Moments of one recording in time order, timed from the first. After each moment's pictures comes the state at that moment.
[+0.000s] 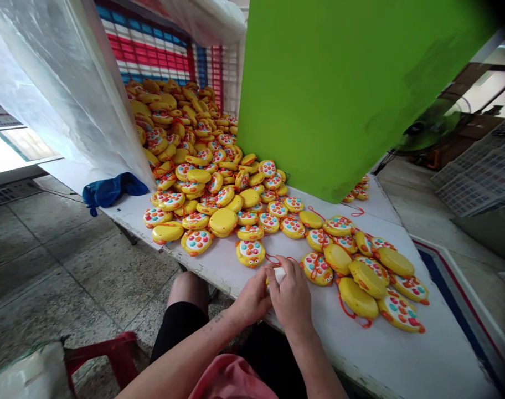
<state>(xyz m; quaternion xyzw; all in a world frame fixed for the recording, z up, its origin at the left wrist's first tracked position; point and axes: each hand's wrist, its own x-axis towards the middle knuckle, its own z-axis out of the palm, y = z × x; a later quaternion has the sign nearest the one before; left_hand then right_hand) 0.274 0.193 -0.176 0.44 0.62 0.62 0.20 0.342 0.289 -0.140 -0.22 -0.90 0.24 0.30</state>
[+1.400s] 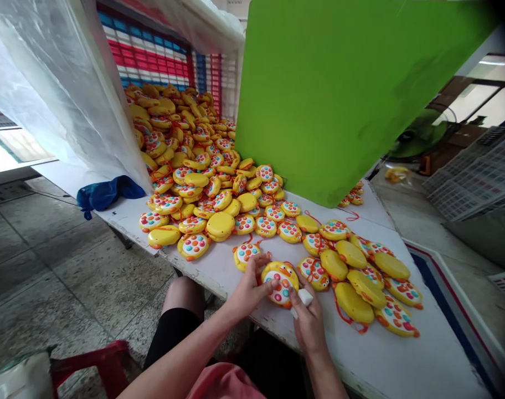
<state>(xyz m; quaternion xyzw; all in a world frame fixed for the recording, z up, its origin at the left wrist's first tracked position) 0.268 0.202 -0.157 0.28 0.54 0.72 0.33 0.382 0.309 -0.183 -0.25 -0.63 0.67 0.31</state>
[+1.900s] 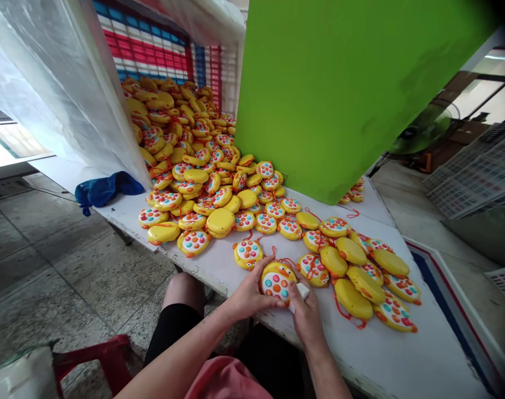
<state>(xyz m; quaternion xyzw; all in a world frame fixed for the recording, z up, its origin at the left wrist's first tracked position) 0.269 0.198 -0.175 0.32 0.48 0.71 0.40 0.381 0.314 -0.189 -0.27 -0.63 0.68 0.27</state>
